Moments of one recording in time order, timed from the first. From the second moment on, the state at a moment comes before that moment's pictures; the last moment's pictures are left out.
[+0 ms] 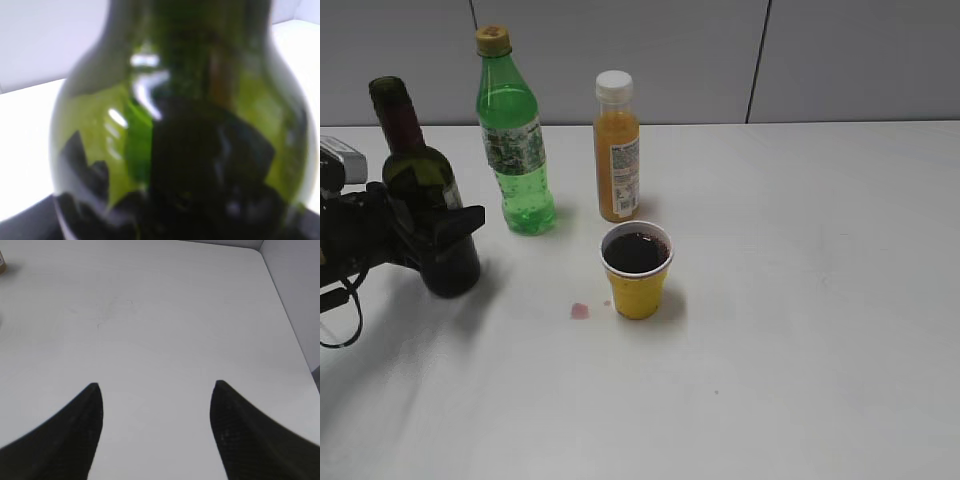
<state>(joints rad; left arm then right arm) 0.05 2.01 -0.61 0.64 -1.16 -0.10 0.10 0.00 -0.41 -0.07 0.95 -0.06</state>
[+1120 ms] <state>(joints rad) 0.05 1.33 -0.61 0.61 -0.84 -0.16 0.10 0.00 -0.41 -0.07 0.95 -0.06</state>
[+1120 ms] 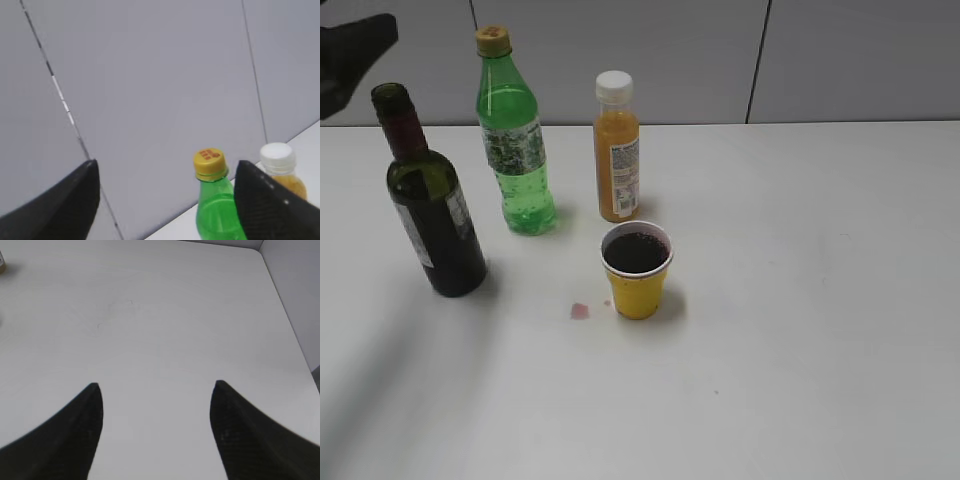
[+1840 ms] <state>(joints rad) 0.05 0.78 -0.61 0.20 0.76 -0.11 0.10 0.00 -0.41 -0.07 0.95 -0.06</state>
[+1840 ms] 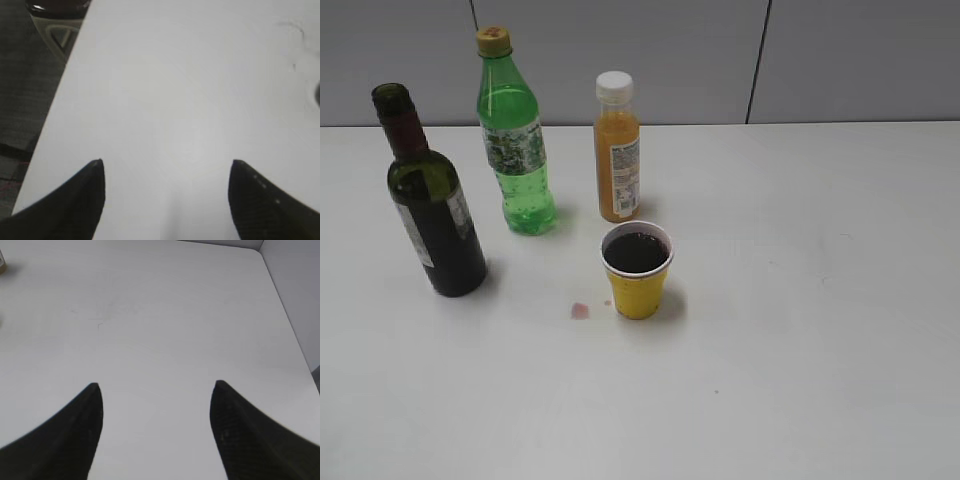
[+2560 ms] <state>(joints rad) 0.05 0.18 -0.53 -0.04 0.94 0.10 0.10 0.00 -0.41 -0.07 0.95 -0.06</state>
